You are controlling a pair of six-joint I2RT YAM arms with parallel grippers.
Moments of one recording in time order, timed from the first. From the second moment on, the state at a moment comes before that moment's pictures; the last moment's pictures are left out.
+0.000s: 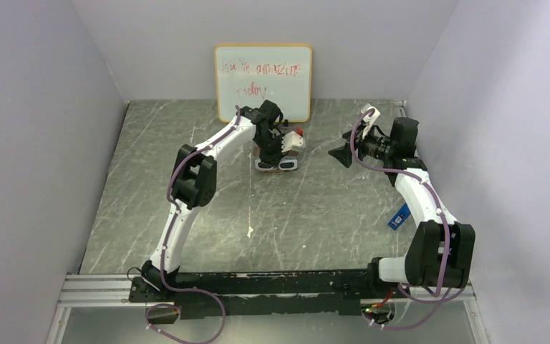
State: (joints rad) left arm -0.58 2.38 2.16 -1.02 0.52 0.93; right arm -0.07 1.32 0.92 -0.01 -0.95 -0.33
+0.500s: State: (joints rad) left arm -0.58 2.39 2.16 -1.01 0.49 0.89; right arm -0.07 1.32 0.92 -0.01 -0.95 -0.33
